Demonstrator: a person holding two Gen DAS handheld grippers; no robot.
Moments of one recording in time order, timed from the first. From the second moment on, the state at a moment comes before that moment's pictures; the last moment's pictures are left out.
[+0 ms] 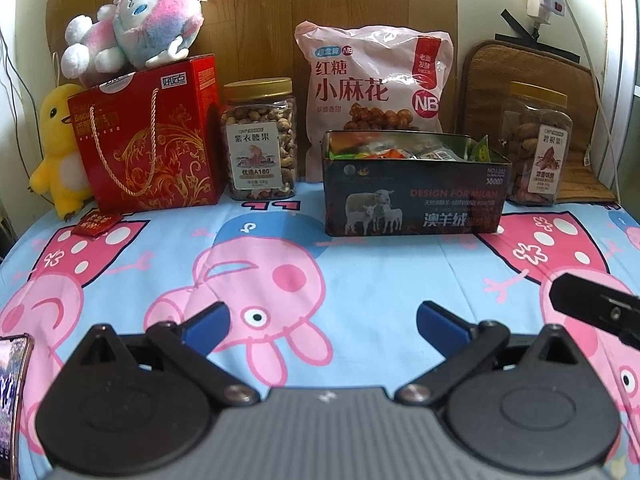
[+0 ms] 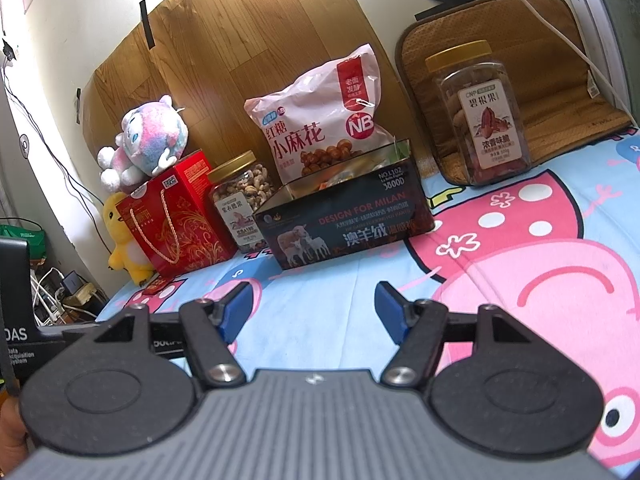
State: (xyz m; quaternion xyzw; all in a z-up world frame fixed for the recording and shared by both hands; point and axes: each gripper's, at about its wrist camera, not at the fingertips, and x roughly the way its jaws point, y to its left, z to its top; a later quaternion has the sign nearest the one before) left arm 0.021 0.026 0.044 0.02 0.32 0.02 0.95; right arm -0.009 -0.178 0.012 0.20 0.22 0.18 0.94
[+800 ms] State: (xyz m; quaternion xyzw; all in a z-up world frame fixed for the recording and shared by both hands) left arm 0.022 0.026 0.042 0.02 0.32 0.01 0.95; right arm -0.010 -0.176 0.011 0.20 0.22 0.18 0.94
